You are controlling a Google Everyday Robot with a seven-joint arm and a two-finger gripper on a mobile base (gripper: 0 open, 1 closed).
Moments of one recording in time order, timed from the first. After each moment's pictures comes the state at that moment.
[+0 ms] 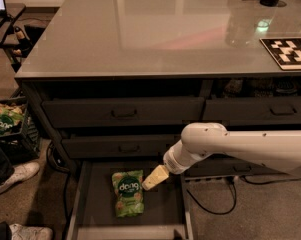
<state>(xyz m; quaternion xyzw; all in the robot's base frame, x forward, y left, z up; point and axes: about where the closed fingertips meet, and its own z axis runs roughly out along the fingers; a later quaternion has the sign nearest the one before) 0.512 -0.053 0.521 -0.35 0.91 0.18 0.13</state>
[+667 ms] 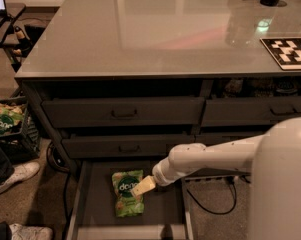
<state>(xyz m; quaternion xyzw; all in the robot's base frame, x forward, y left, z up) 0.521 -0.017 0.431 -0.30 0.92 0.21 0.14</state>
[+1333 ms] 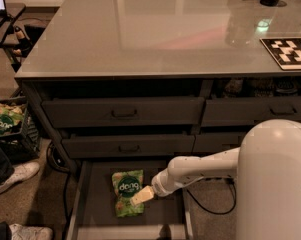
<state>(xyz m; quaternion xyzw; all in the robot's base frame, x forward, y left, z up) 0.503 -0.007 0.364 -0.26 0.93 0.24 0.11</state>
